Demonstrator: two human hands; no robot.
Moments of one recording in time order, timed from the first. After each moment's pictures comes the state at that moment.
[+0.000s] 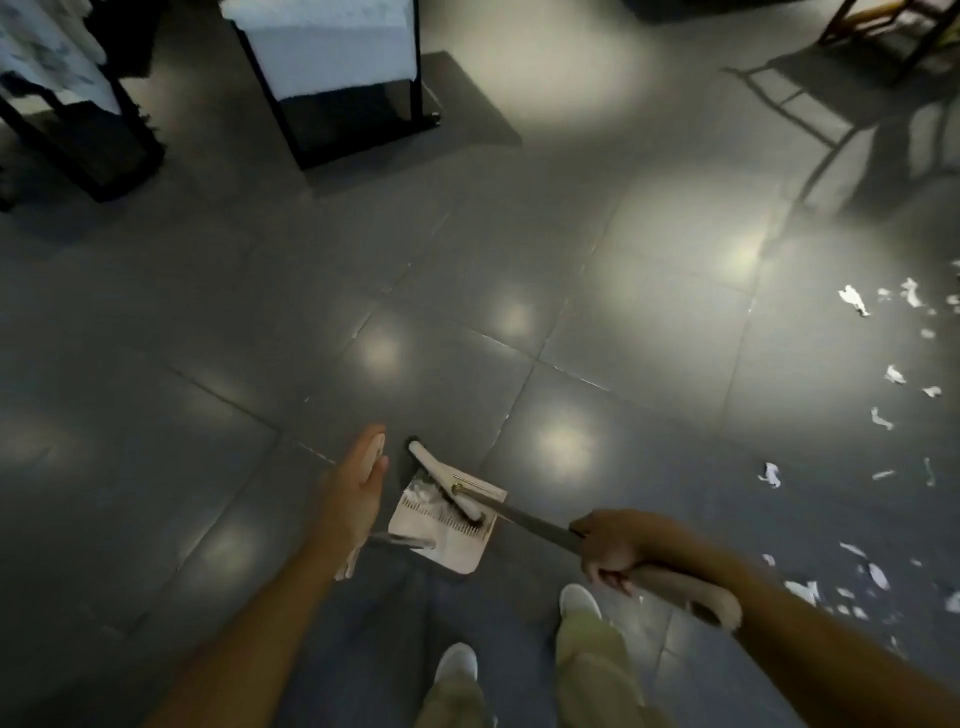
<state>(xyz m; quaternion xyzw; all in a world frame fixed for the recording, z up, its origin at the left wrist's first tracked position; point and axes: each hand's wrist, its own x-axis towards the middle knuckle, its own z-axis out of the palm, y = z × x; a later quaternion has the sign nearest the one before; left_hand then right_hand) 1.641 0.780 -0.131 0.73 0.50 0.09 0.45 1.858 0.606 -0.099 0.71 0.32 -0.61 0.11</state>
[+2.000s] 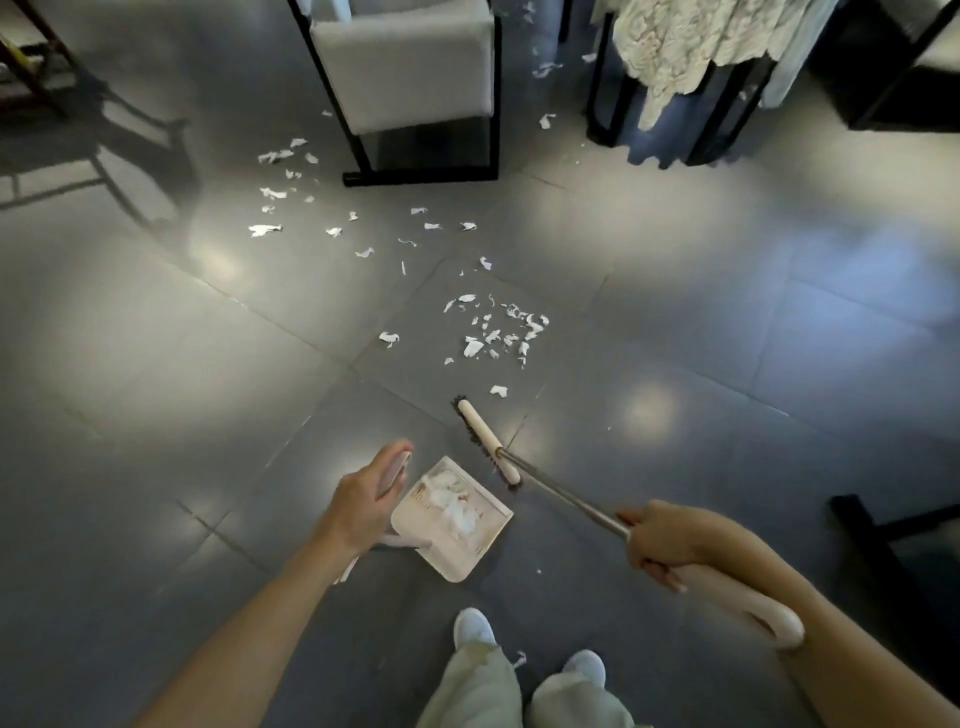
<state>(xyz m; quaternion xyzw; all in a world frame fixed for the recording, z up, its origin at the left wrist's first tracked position) 1.818 0.586 -0.130 0.88 -0.25 -0.24 0.32 1.631 0.321 -0.075 0.77 -0.30 -0.45 -0.34</state>
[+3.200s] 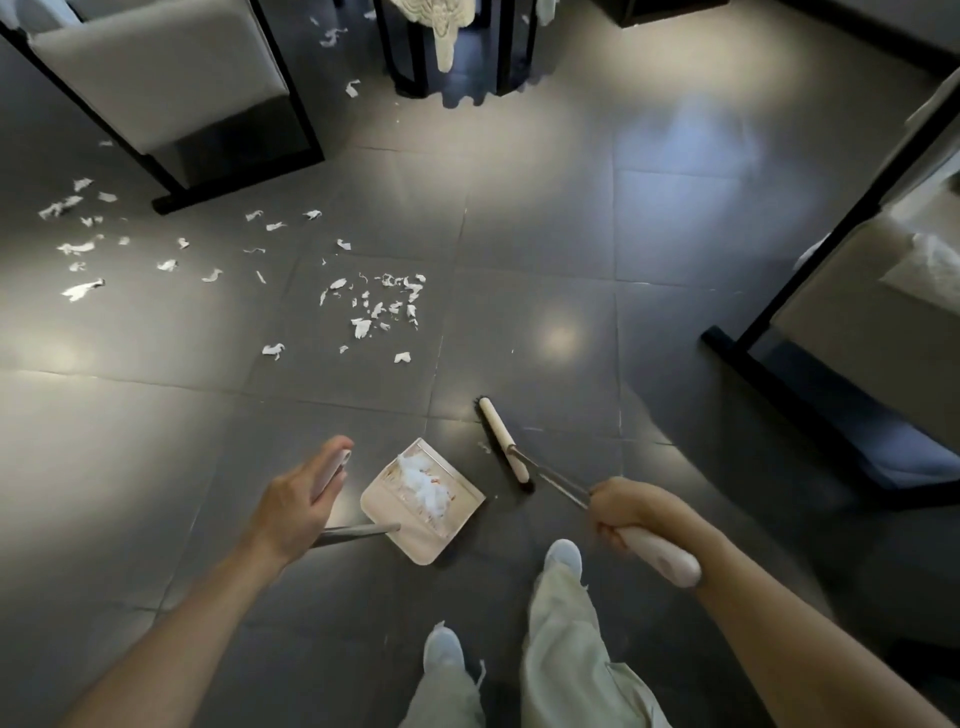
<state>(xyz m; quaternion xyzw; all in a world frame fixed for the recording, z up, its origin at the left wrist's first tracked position) 1.762 0.599 -0.124 0.84 -0.45 -0.20 0.23 1.476 0.389 -0.144 0.63 -0.52 -0.40 -0.41</state>
